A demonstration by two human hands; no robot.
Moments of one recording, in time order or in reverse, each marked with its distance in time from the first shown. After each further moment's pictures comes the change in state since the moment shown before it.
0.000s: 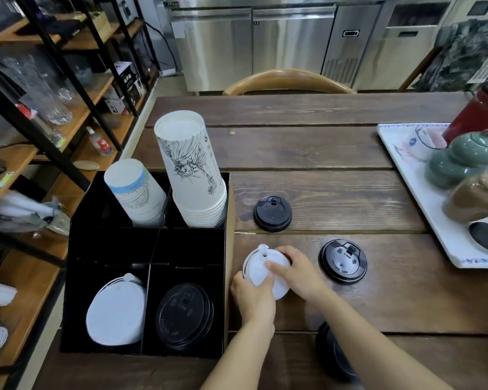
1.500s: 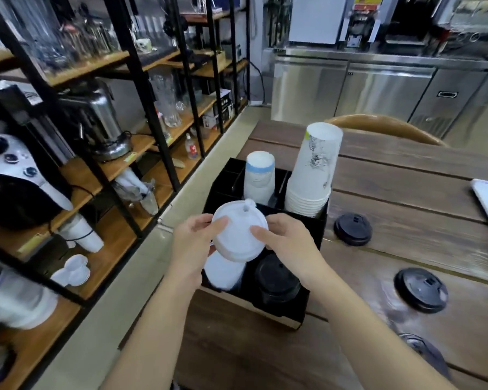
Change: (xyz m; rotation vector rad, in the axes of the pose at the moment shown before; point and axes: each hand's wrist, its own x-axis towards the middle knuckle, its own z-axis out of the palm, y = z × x) left_hand -0.039 0.068 -0.263 -0.351 0.072 0.353; right_hand -0.102 -0.169 0.111 0.072 -0.180 -0.352
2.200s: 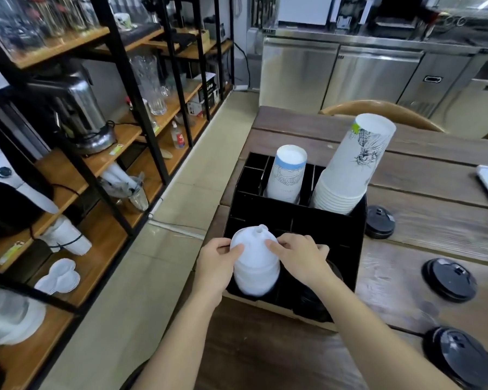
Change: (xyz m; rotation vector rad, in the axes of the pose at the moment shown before) left_hand 0.071 -0.057 -0.045 0.192 -0.135 -0.137; right_hand 0.043 0.031 0.066 -0.620 0.099 0.180
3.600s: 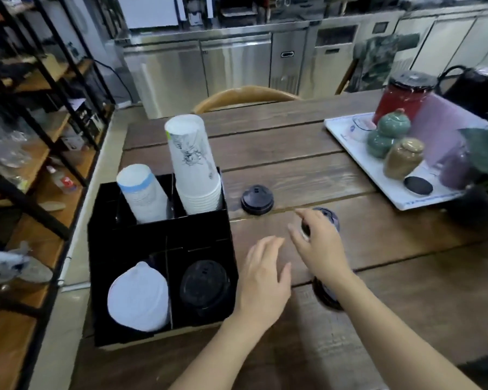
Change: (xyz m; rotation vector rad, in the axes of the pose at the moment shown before) left_hand -0.108 -0.010 0.203 0.782 -0.559 0.855; right_hand -0.076 0.171 -0.110 0.062 0.628 0.089
